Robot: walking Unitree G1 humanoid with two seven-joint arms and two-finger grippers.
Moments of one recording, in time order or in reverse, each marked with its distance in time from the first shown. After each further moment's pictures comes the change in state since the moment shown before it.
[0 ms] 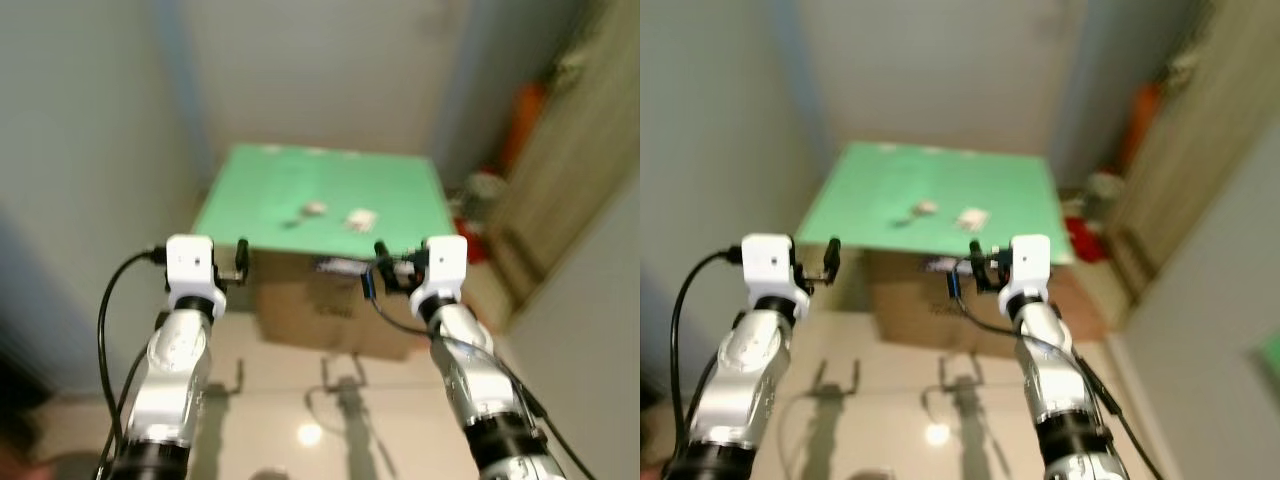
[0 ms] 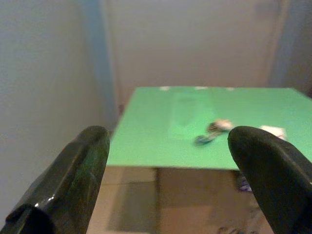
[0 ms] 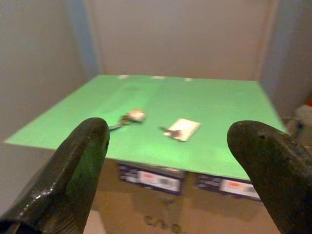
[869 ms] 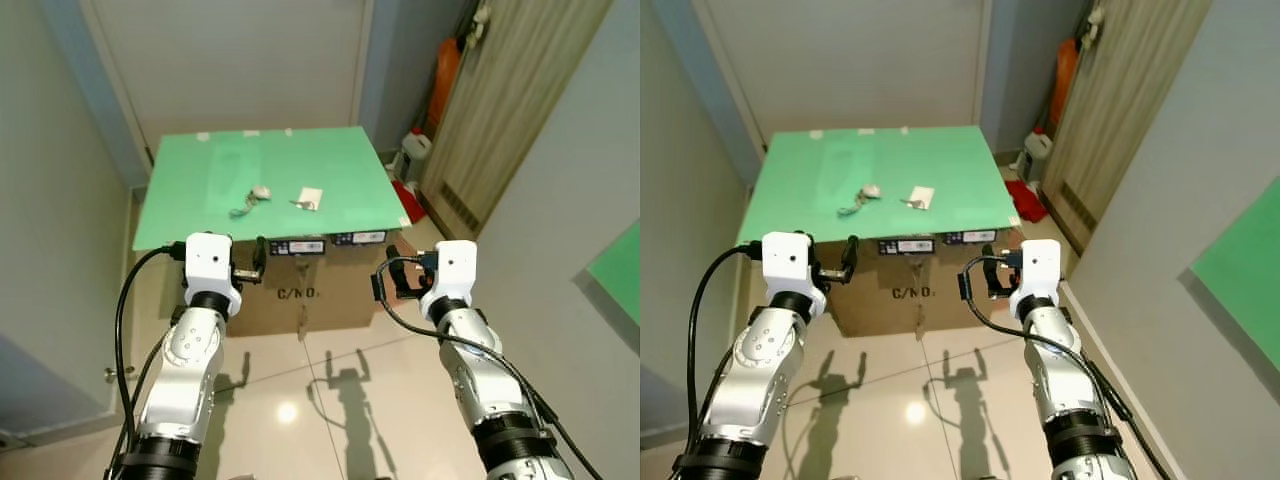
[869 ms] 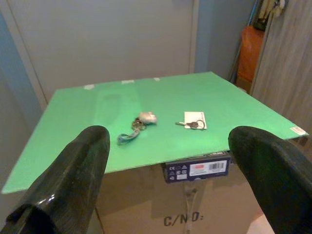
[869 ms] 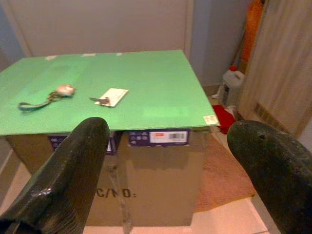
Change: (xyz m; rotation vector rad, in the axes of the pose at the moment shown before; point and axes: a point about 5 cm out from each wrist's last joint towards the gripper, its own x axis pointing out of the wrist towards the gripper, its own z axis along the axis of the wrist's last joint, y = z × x) left arm 0.003 -0.011 0.004 0.020 -0.014 -0.055; right arm -0.001 -0.007 -0.004 -0.015 0.029 -0.023
